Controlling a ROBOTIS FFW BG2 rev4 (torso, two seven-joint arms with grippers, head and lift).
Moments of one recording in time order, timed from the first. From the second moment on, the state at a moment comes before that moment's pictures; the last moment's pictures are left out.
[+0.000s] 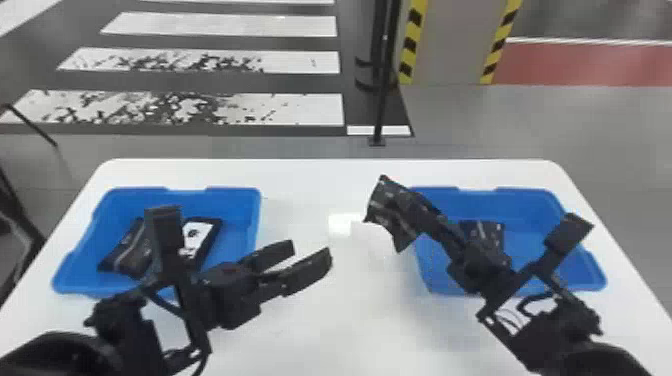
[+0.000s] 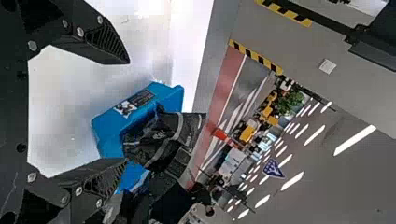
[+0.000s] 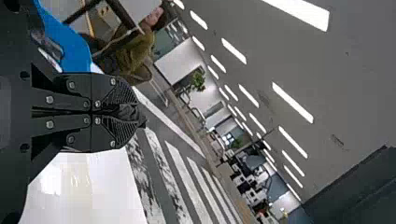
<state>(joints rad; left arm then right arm) 0.27 0.18 0.00 -2.13 0.59 0.80 -0.47 0.22 -0.14 -0.02 -1.84 -0.68 0.29 0.50</state>
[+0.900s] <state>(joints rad) 0.23 0.17 0.26 -2.13 0.41 0.91 -0.42 0.33 -0.11 -0.21 -1.88 -0.24 0.05 0.39</state>
